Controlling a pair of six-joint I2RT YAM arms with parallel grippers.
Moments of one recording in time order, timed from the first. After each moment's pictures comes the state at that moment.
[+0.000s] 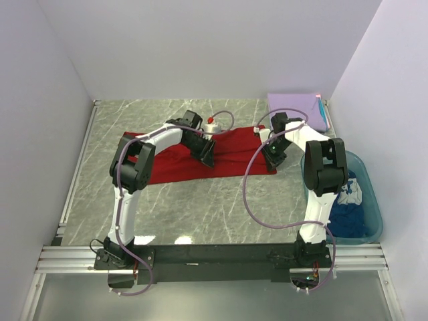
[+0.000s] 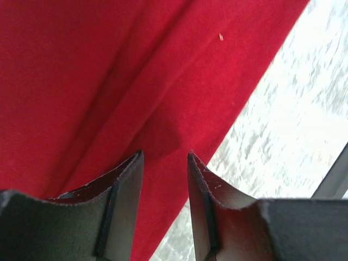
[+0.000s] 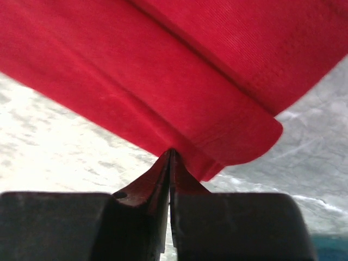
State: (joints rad) left arm -0.46 2.20 1.64 -0.62 0.63 0.11; right arm 0.12 2.01 1.44 -0.93 -0.28 -0.42
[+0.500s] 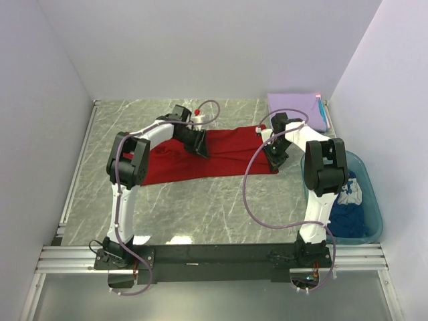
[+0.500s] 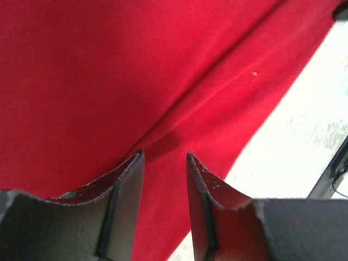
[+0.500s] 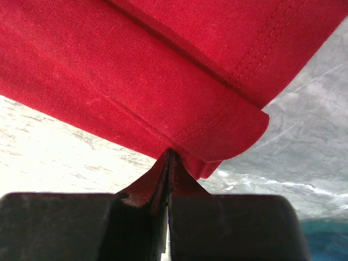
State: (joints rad) left arm -0.37 2.24 1.68 -0.53 0.67 -0.04; right arm 0.12 2.01 1.42 -0.90 -0.19 -0.37
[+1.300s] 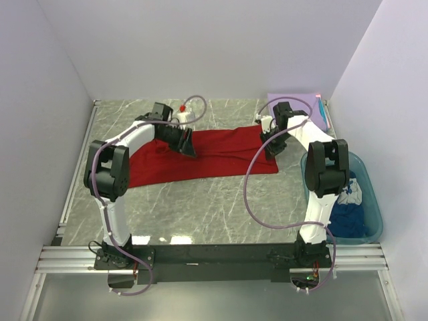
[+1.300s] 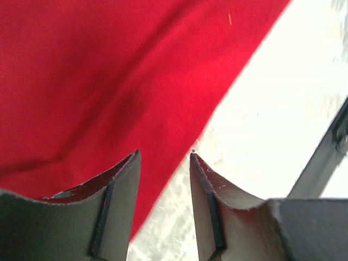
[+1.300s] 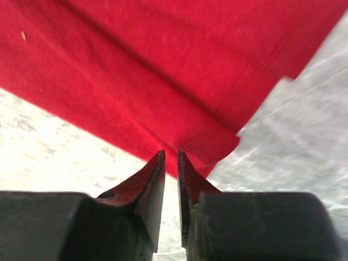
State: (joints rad) left arm -0.26 1.98 1.49 -0.57 0.72 0.10; right arm 0.12 1.99 1.52 -0.89 -0.27 -0.37
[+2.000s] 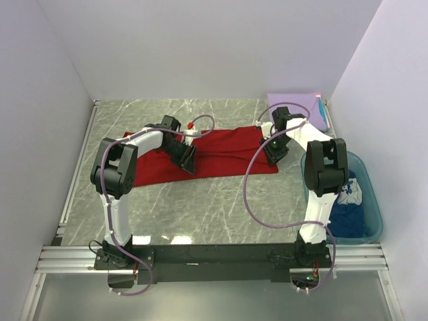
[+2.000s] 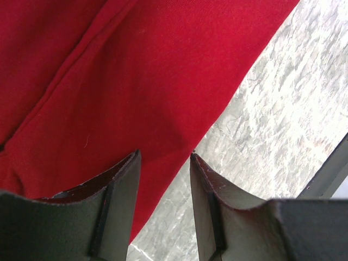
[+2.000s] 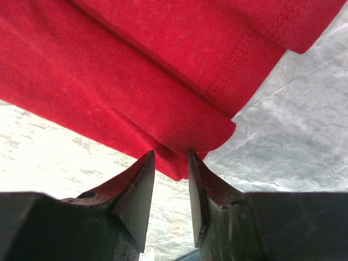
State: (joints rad) left arm -0.32 2.03 1.40 -0.65 0.63 0.21; right arm 0.12 2.00 1.49 -0.90 -0.19 -0.41
